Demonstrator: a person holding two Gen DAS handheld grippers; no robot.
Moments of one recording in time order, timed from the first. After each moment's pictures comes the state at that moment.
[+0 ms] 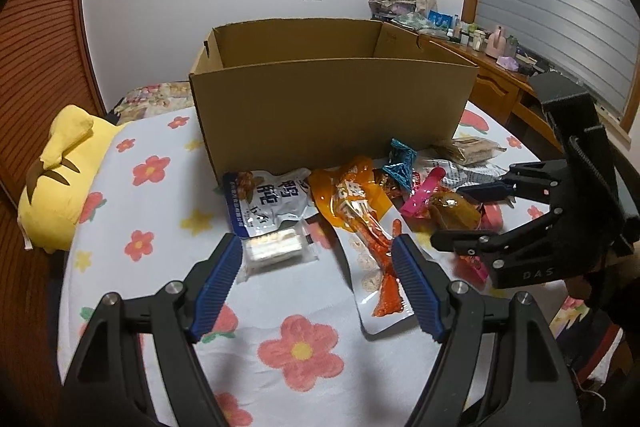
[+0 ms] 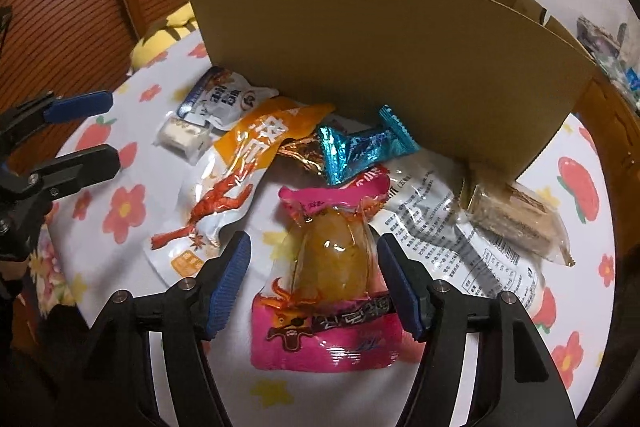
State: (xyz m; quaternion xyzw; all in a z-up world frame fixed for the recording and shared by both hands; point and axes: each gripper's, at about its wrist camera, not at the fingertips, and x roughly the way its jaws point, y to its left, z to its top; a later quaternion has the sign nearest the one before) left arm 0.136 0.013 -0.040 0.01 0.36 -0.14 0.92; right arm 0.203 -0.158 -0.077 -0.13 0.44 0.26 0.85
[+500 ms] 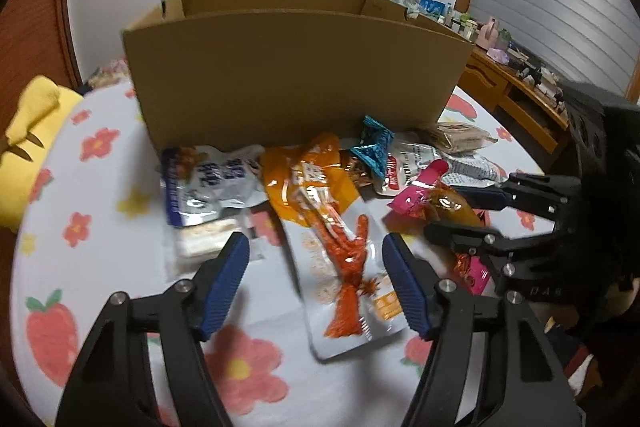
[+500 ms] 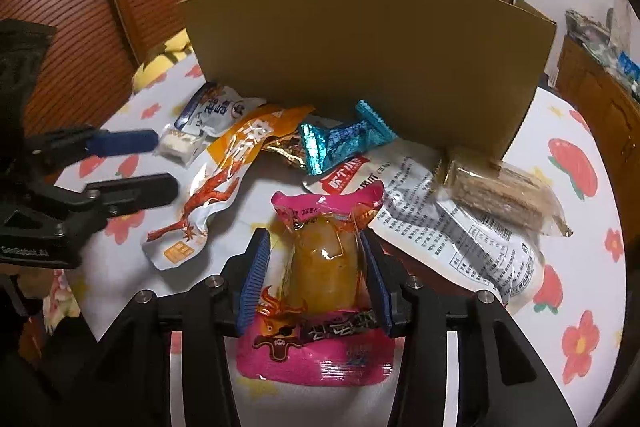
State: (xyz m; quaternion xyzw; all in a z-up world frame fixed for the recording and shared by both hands) left arm 0.164 -0.016 -0.064 -0.02 0.41 -0.17 0.90; right arm 0.191 -0.189 -0.079 -0.09 0.41 0.27 0.87
